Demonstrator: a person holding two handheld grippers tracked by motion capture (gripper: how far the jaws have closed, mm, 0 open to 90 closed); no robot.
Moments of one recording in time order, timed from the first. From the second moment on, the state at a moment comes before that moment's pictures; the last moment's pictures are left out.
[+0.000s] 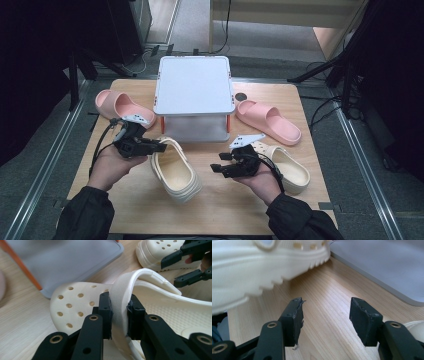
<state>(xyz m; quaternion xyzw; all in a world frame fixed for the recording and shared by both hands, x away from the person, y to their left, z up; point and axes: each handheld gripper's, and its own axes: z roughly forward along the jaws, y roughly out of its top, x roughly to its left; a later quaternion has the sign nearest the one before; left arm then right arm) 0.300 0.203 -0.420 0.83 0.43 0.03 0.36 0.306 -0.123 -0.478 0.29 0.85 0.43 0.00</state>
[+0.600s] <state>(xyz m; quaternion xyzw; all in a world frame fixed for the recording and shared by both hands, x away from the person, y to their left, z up) 0.298 0.161 -0.449 0.85 0.39 0.00 0.35 0.301 -0.131 -0.481 0.30 0.85 0.43 0.01</state>
